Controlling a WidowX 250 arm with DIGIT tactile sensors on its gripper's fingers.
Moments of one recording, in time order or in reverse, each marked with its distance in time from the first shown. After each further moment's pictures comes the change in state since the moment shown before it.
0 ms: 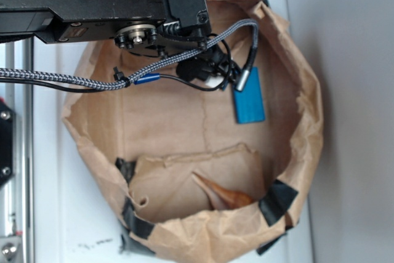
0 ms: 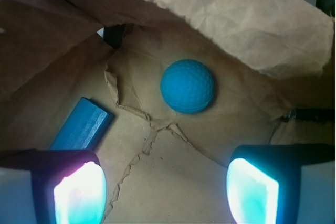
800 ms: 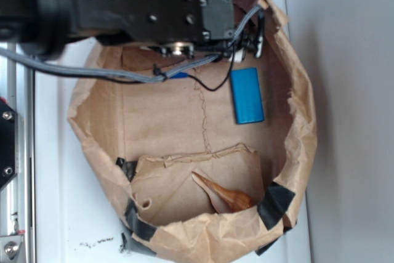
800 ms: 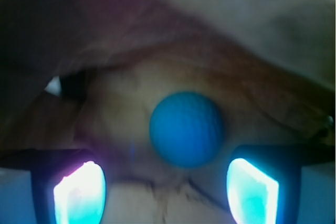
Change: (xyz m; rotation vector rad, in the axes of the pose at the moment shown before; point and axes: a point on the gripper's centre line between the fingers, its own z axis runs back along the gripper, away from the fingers) arm 0.026 -0.001 -0.042 0.074 -0.143 0.317
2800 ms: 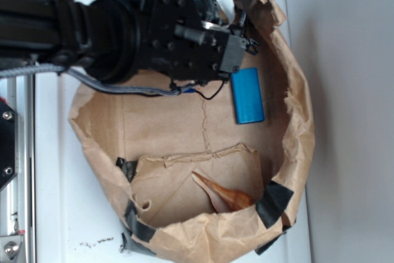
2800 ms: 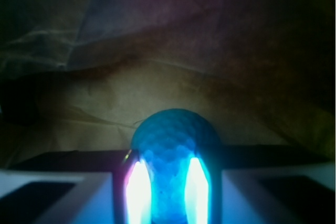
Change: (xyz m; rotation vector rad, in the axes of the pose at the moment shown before) arm 0.000 0.002 -0.031 0.068 -0.107 -0.043
